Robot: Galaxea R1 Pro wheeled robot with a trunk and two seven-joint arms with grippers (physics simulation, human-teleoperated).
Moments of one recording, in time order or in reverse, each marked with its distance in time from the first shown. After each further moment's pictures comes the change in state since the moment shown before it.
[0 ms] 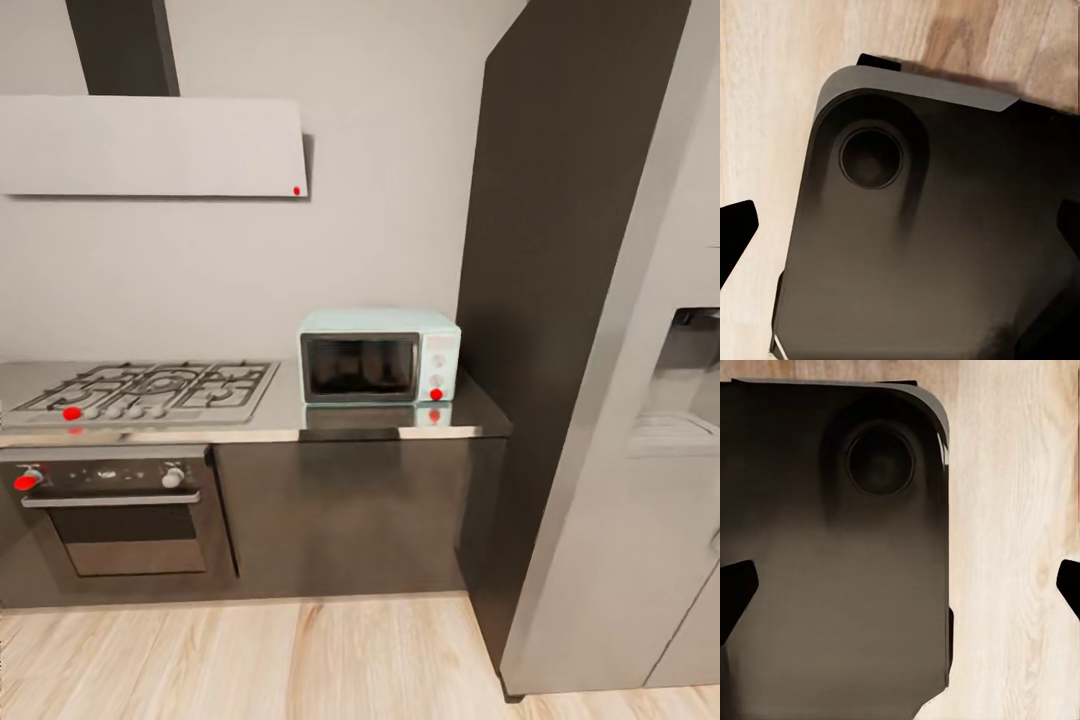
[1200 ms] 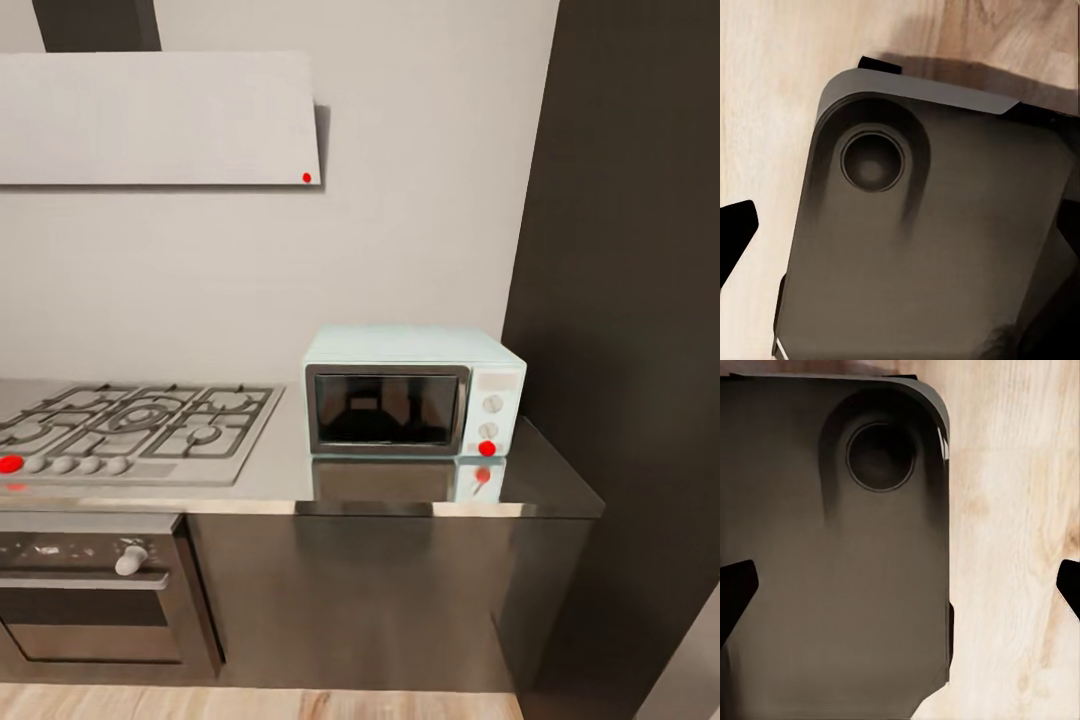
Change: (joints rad) left arm 0.000 0.001 -0.003 -0.001 -0.002 -0.005 0.000; right arm 0.000 0.000 0.001 0.000 -0.004 0.011 0.000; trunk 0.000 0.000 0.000
